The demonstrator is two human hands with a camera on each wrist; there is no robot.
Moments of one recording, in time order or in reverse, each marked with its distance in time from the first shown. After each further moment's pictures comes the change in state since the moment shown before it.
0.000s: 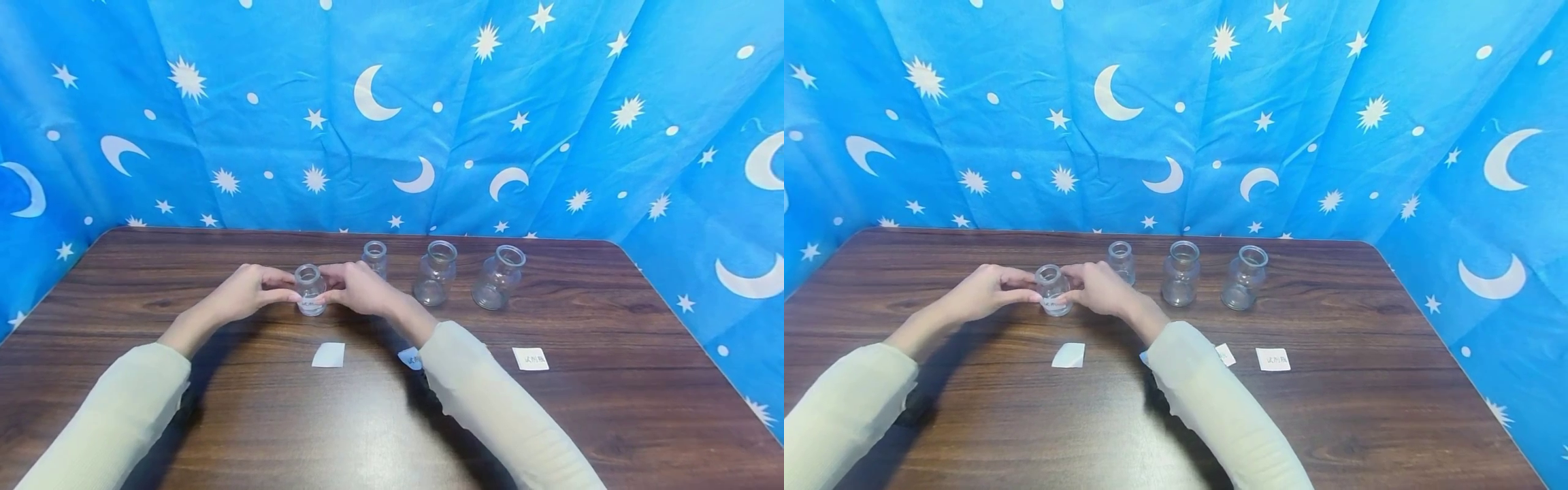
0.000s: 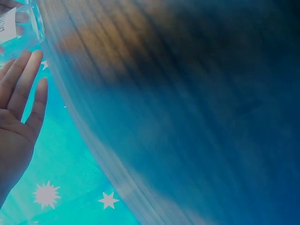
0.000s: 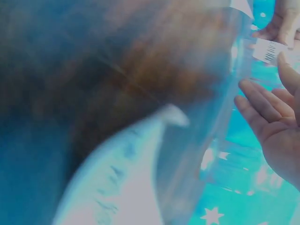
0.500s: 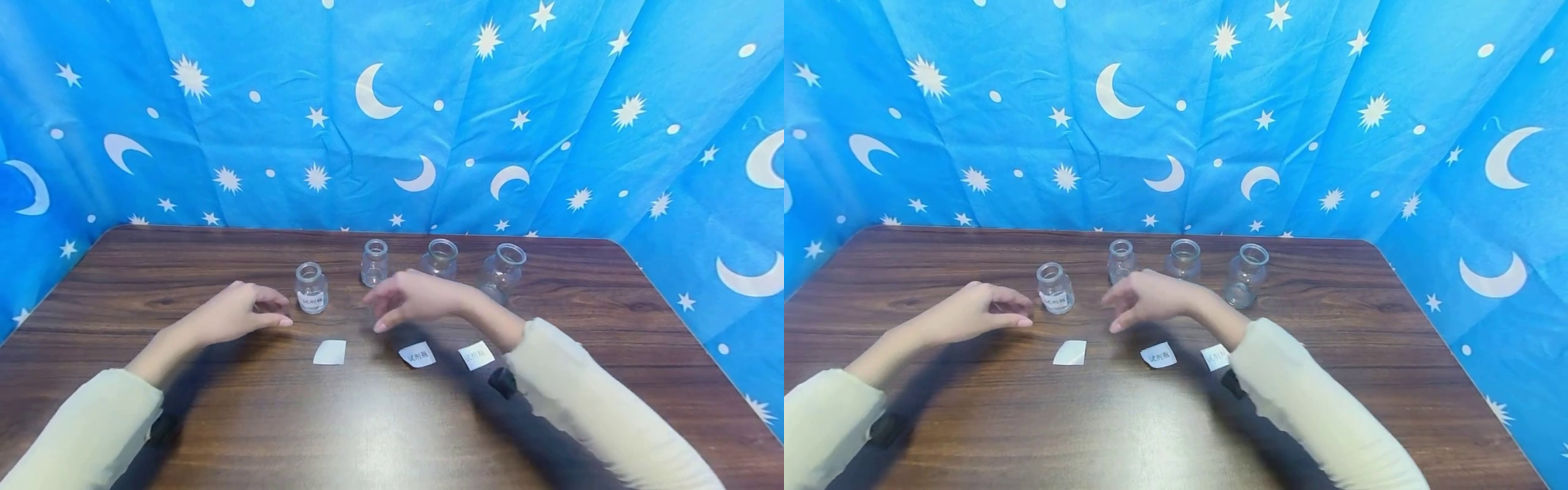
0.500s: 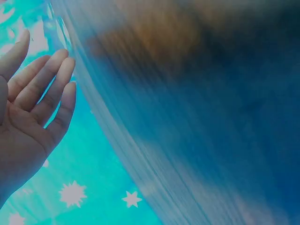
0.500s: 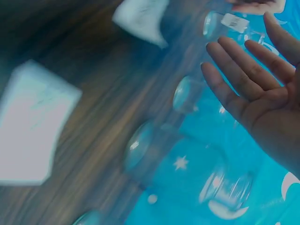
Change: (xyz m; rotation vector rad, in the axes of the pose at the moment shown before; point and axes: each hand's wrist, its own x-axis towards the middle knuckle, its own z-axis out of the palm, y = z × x) left_hand -0.030 0.018 -0.005 0.090 -0.106 -0.026; right_hand -0.067 0.007 -0.058 0.059 -0.363 -0.063
